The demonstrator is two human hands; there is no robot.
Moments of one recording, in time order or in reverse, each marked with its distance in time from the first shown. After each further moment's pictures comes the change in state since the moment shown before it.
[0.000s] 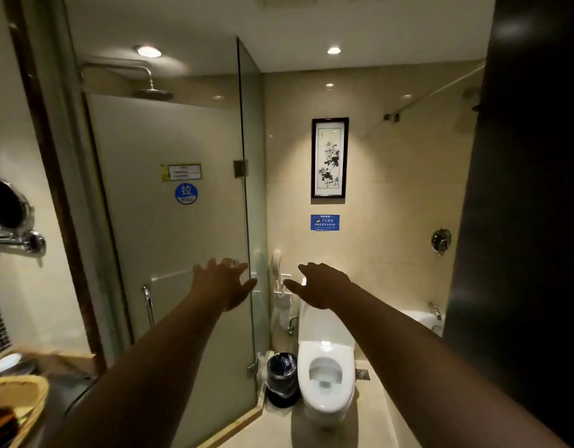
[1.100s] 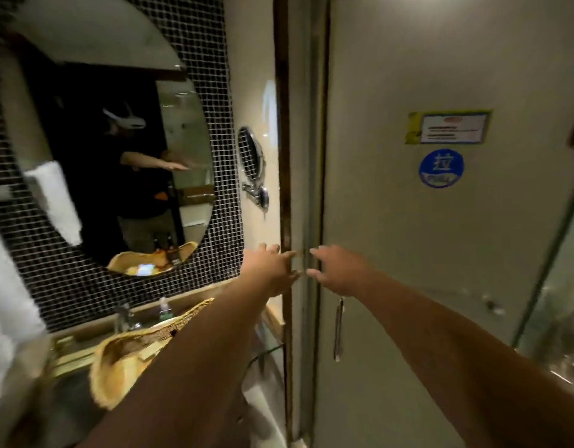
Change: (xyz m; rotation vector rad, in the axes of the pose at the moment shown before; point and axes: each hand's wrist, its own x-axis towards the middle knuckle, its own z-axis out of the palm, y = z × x) left_hand 0.140 -0.379 0.145 0.207 -0.205 -0.734; right_hand 0.442 -0.362 0.199 0.120 -0.082 -0.969
